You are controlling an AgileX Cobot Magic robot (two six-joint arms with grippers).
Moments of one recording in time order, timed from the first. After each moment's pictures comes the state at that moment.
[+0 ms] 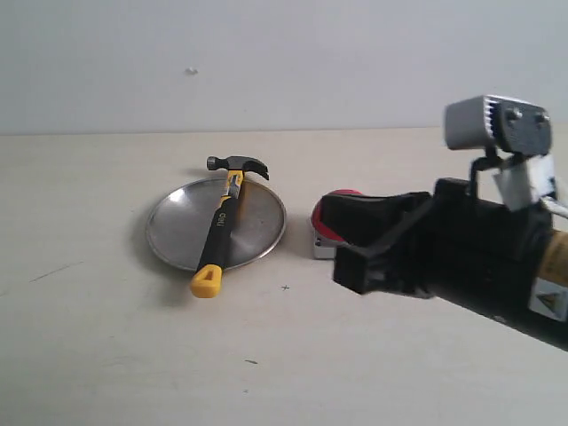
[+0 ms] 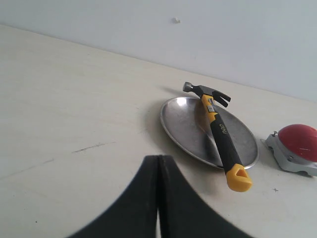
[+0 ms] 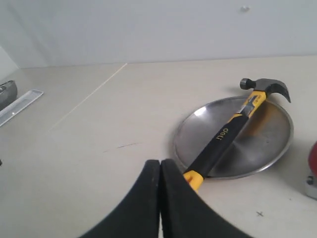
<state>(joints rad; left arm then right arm) -0.23 0.29 0.00 0.28 0.04 -0.60 0.63 1.16 -0.39 -0.07 -0.43 0.50</state>
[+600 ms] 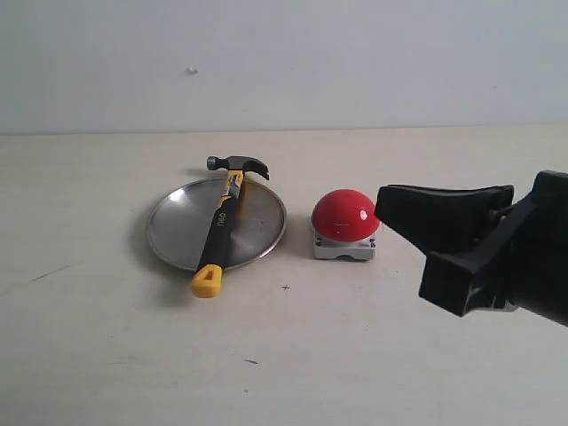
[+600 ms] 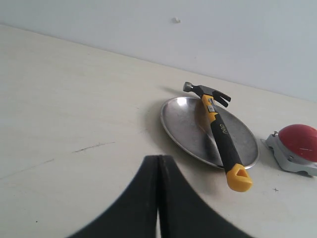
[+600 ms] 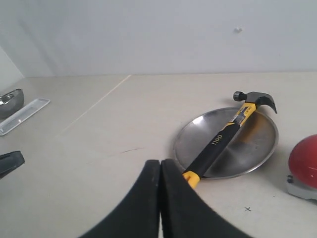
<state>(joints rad) -0.23 0.29 0.00 0.28 0.04 -0.60 0.63 0.88 -0.36 -0.08 -0.23 0.48</state>
